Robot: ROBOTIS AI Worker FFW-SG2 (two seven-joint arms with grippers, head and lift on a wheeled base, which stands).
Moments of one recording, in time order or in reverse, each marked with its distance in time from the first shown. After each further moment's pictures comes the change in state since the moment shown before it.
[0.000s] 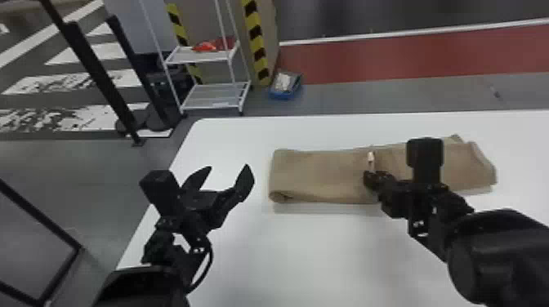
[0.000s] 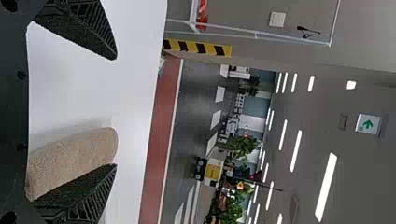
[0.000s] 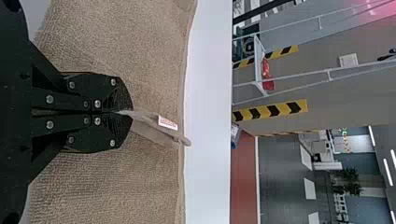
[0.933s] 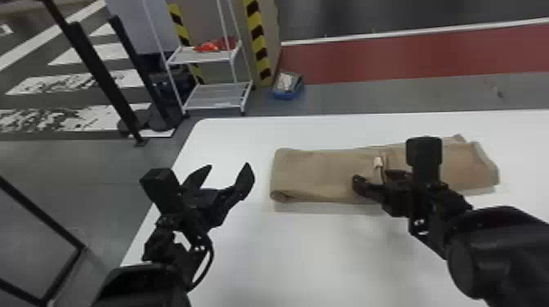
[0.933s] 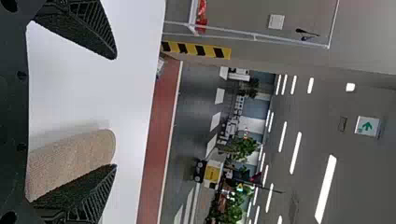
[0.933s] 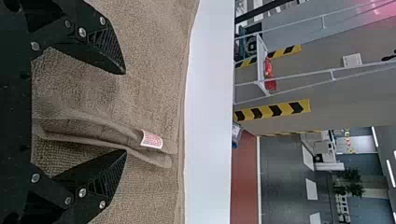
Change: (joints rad) left arm -0.003 -0.001 0.005 -0.014 0.000 0.018 0.003; right arm -0.026 0.003 0.010 0.042 0.000 -0.003 -0.005
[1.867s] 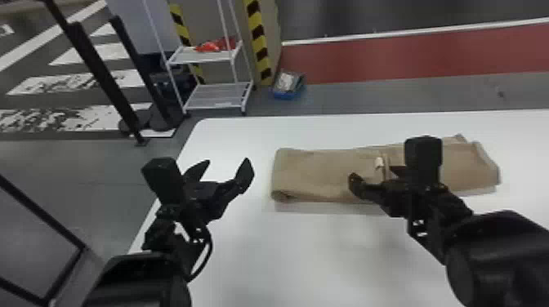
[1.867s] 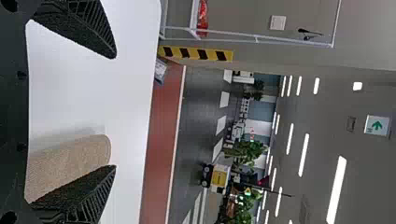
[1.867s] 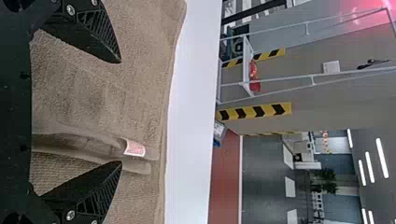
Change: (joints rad) left arm -0.026 0.002 0.004 -0.031 -0.035 0.073 0.015; right arm 0.044 -0.001 0.014 -0.075 0.031 -0.026 -0.026
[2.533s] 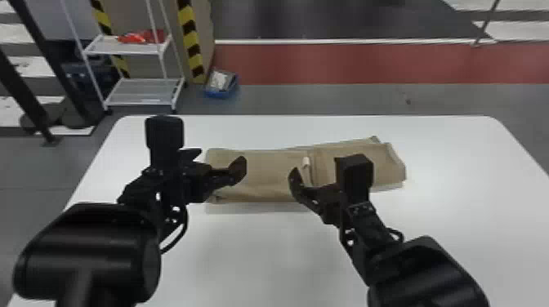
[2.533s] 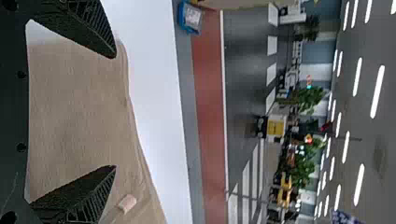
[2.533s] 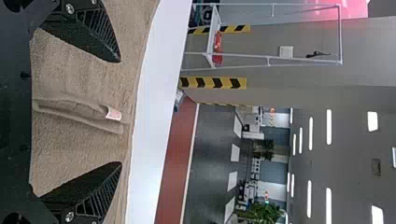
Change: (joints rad) left arm -0.183 0.000 -0.229 -0.049 -0.184 0.413 -0.042; right arm 0.184 -0.010 0.015 -0.172 0.195 -0.217 -0.105
